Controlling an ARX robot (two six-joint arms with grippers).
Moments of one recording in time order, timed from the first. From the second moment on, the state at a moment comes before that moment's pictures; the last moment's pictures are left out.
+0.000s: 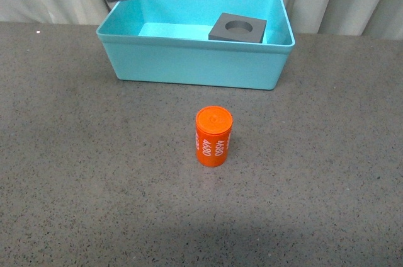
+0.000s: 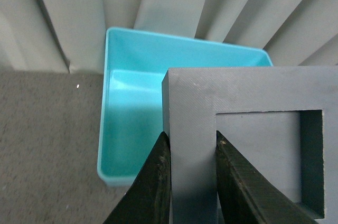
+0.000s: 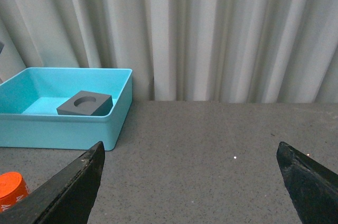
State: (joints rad) left arm -0.15 1.69 1.07 0.27 0.12 -0.23; right arm 0.00 0.00 0.01 0.00 0.00 0.00
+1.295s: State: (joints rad) left arm -0.16 2.35 1.79 -0.11 0.00 -0.13; right arm 0.00 0.00 0.01 0.00 0.00 0.00
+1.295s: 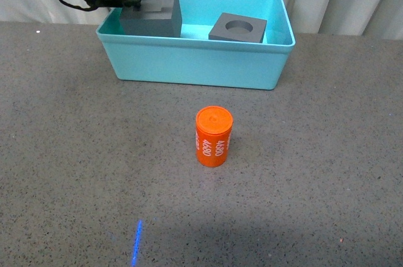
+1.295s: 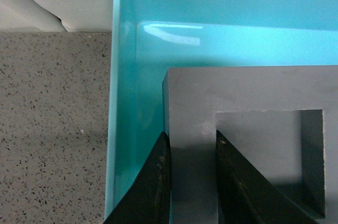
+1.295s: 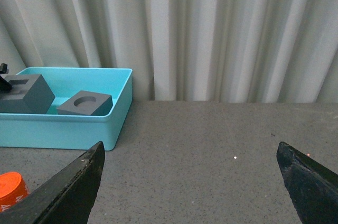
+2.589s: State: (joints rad) left arm -0.06 1.45 0.52 0.95 -0.05 -0.02; right arm 0.00 0.00 0.01 0.00 0.00 0.00
